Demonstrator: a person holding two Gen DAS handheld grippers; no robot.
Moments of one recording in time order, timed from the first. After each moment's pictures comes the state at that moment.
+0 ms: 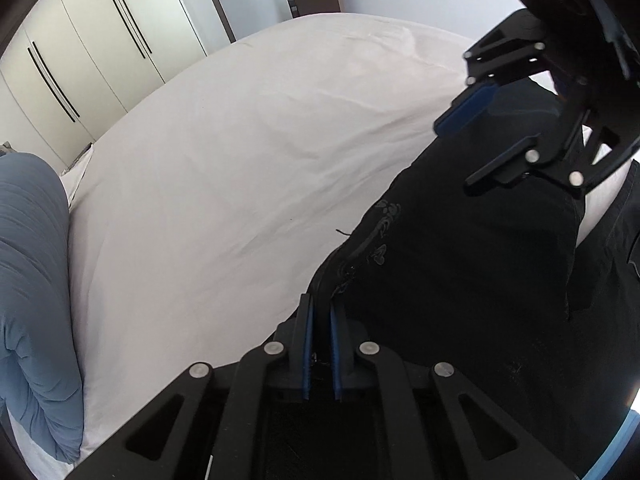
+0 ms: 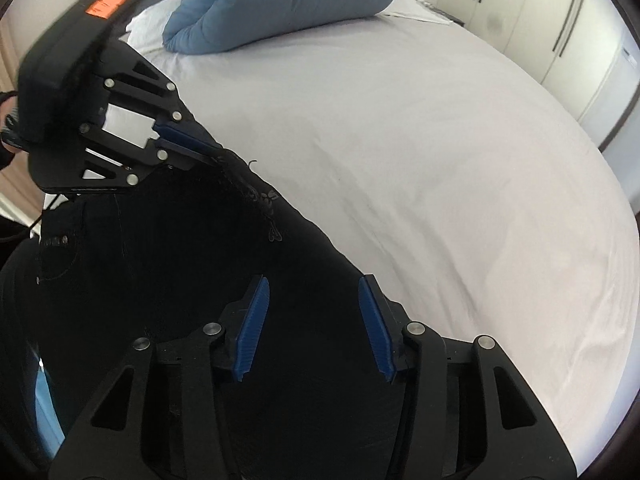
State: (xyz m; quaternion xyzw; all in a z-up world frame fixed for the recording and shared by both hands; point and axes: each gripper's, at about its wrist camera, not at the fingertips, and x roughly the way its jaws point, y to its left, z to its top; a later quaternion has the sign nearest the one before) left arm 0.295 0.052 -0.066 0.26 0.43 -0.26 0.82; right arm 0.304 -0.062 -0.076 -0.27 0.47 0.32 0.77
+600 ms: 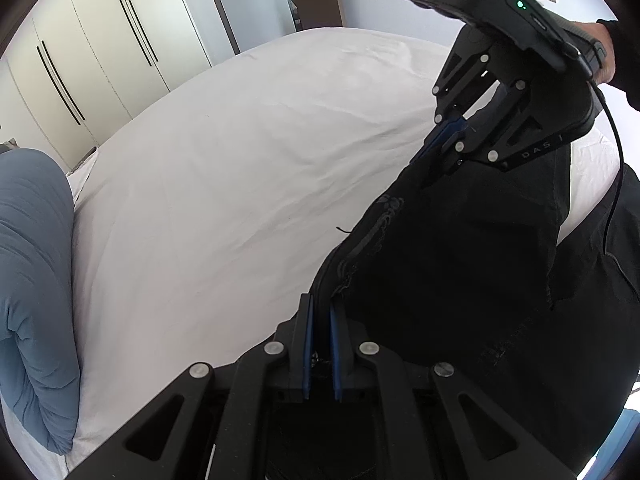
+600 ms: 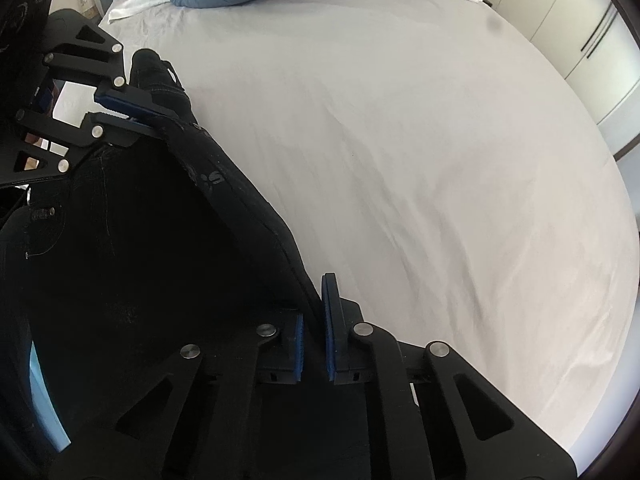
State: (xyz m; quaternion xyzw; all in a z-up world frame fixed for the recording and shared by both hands) left arm 0.282 0.054 -0.066 0.25 0.41 -0.26 0.84; right arm 0.335 -0.044 -0.082 -0.31 0.52 0.32 0.73
